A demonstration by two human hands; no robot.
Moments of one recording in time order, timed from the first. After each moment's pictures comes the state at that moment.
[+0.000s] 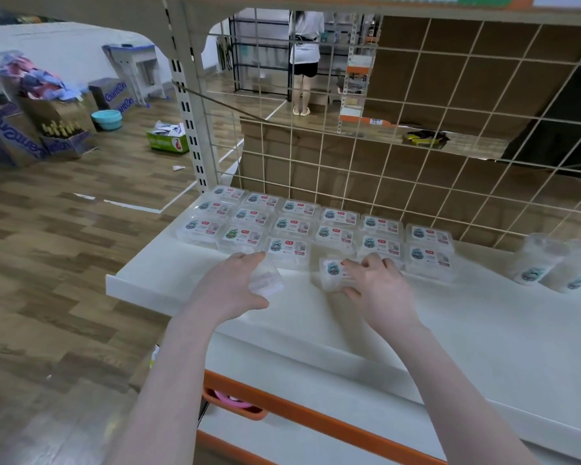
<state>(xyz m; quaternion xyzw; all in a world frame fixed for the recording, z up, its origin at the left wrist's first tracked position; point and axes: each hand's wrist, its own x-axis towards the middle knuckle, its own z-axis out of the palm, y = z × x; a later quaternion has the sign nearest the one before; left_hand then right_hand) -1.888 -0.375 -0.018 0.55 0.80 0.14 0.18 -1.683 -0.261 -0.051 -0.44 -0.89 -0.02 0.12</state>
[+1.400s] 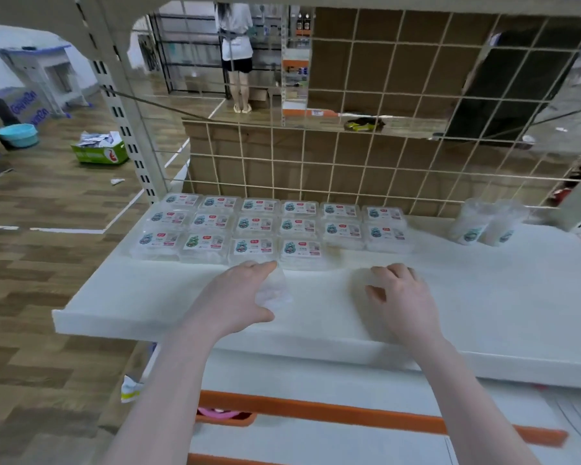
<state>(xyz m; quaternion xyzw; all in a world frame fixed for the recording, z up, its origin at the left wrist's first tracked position) -1.856 -0.367 -0.005 0.68 0.70 0.07 0.17 -1.616 -0.278 -0.075 -0.59 -0.79 0.00 0.16</state>
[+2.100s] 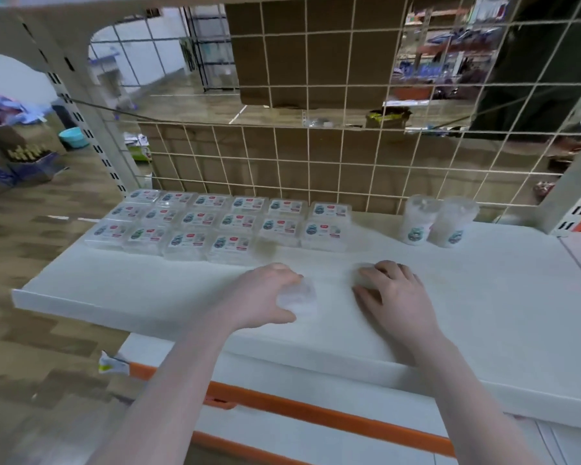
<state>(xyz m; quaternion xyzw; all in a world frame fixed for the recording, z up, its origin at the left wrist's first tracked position) -1.699 -0.310 -0.013 0.71 0.69 0.03 0.17 -1.484 -0.219 -0.094 -0.46 -0.85 0.02 0.26</state>
